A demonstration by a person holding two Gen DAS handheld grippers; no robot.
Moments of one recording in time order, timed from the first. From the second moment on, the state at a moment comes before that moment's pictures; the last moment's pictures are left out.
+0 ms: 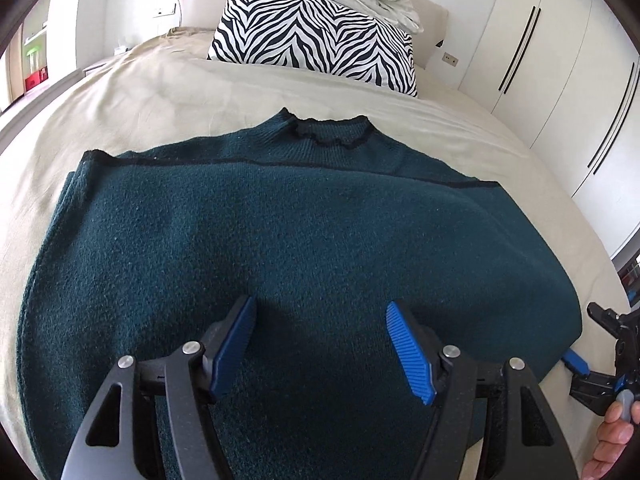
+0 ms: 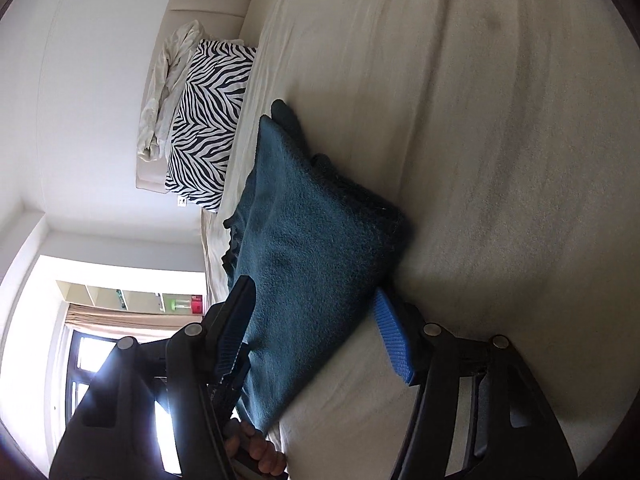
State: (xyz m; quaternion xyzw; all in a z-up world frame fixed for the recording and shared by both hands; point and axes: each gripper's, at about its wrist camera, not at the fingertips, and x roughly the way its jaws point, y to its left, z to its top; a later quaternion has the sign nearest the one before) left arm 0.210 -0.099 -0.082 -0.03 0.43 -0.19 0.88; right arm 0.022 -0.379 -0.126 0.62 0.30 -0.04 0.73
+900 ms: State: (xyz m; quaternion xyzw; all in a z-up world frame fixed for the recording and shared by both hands) left arm 0.234 -0.091 -0.085 -0.10 0.44 -0.21 0.87; right arm 0.072 -0.363 -0.117 0.60 0.29 -0.03 0.74
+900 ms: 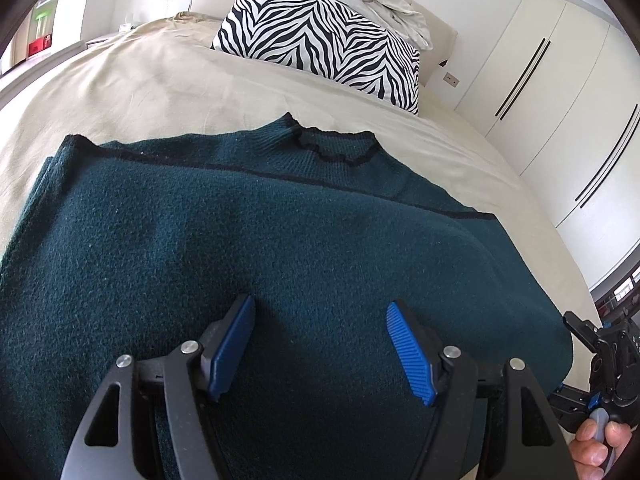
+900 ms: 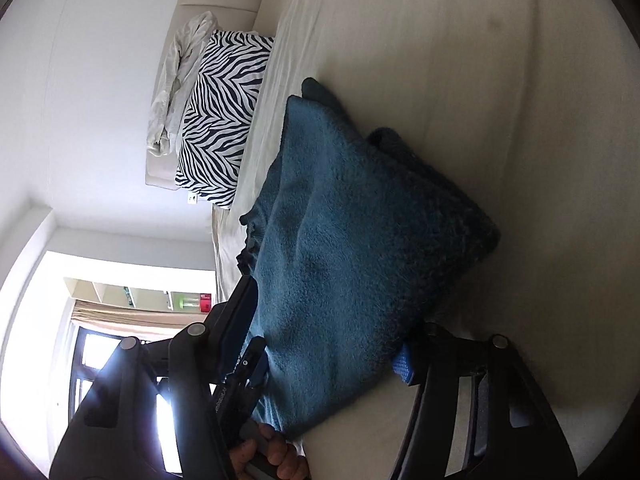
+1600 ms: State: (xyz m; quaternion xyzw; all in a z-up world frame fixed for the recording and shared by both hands) left arm 0.238 -0.077 -0.088 -0.15 0.44 -0.23 0.86; right arm 0.118 -0.390 -0.118 0.56 0.29 -0.07 0.77
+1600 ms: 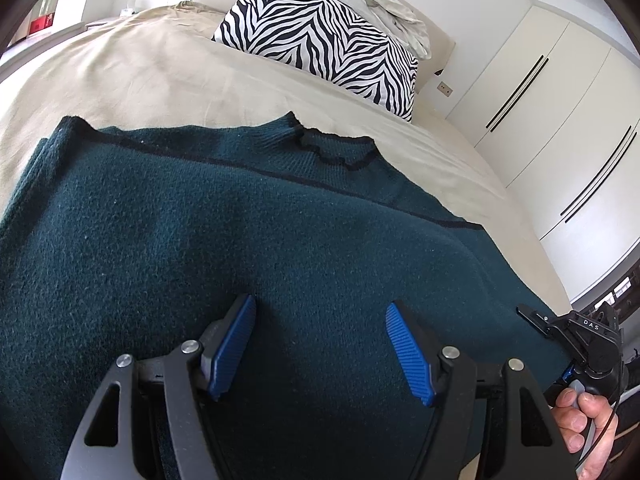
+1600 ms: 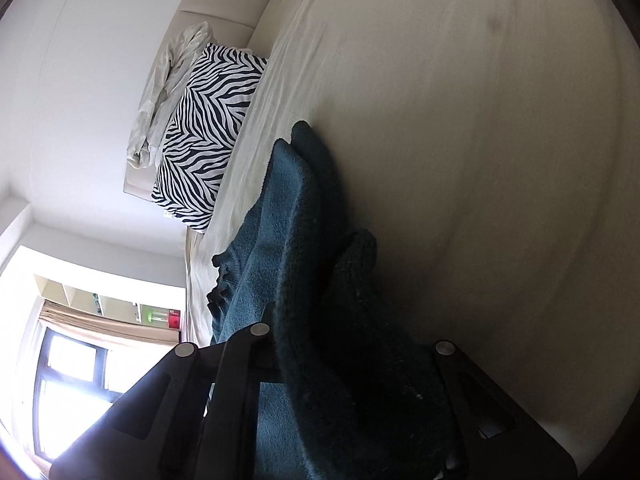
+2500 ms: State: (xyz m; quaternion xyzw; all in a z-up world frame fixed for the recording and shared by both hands) left arm 0.280 -0.021 -0.103 -0.42 0.54 -0.27 0.68; right arm 0.163 -0.102 -0.055 -0.02 0.40 0.08 0.91
